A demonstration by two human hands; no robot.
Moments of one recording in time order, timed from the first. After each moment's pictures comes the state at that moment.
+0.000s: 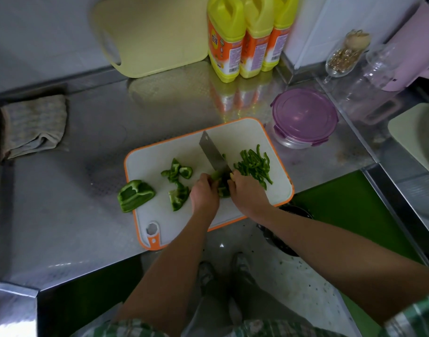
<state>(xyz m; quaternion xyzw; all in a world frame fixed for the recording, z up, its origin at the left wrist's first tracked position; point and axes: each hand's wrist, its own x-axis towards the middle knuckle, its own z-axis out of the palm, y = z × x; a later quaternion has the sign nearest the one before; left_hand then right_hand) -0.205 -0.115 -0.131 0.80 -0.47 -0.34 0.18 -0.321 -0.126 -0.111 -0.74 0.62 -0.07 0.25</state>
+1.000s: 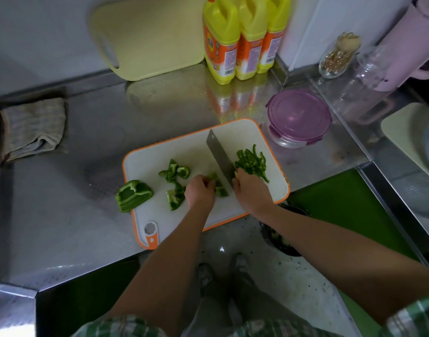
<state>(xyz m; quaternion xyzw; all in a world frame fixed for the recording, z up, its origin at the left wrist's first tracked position) -0.202 -0.122 -0.132 0.82 -0.43 -0.35 0.18 -0.337 -0.124 -0.109 -0.74 0.63 -0.07 0.25</state>
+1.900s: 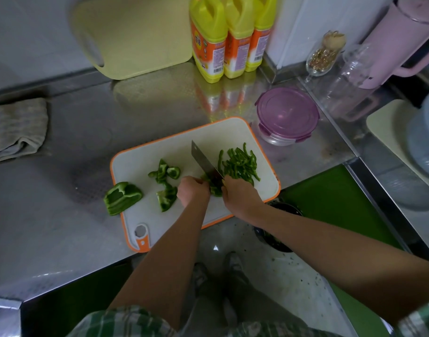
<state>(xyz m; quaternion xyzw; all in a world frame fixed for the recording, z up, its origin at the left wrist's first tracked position) -0.214 -0.131 -0.133 0.85 -0.31 -0.38 0.19 -0.332 -0.116 -0.106 -0.75 0.61 0.00 0.26</state>
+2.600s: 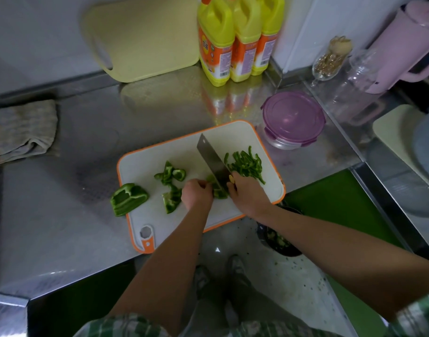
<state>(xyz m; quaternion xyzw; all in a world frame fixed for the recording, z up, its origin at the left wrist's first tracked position) -0.207 -0.124 -0.132 0.83 -0.37 -0.38 0.20 -0.339 -0.125 -0.105 -0.75 0.60 -0.08 0.26</state>
